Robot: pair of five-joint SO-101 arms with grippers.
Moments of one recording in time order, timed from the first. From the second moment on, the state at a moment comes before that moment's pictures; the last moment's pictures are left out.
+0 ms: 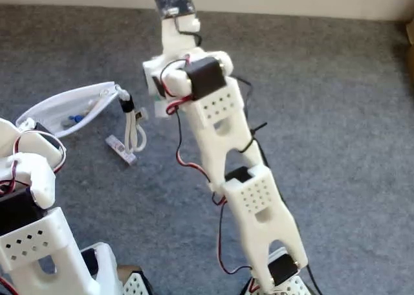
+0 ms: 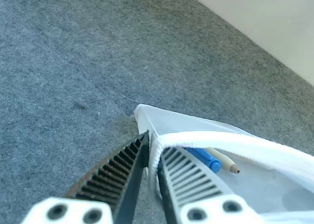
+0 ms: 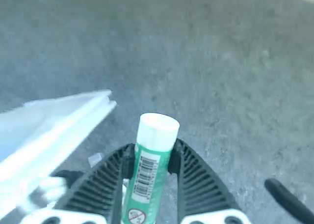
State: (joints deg) left arm -31.7 -58.0 36.5 63.2 23.6; right arm -35.6 44.9 -93.6 100.4 -9.2
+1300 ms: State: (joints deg) left arm -31.7 -58.0 36.5 63.2 23.6; right arm -50.1 -4.2 -95.4 100.4 -9.2
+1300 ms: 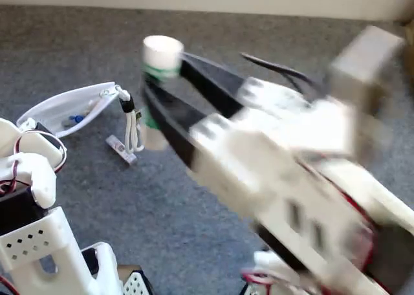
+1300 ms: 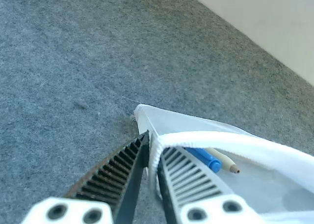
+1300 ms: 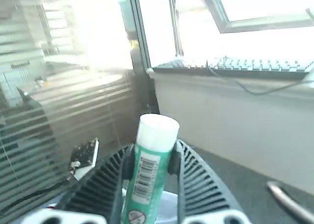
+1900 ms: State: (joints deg) left arm -31.7 -58.0 36.5 63.2 23.6; right arm -50.2 -38.8 -47.3 85.8 -9.2
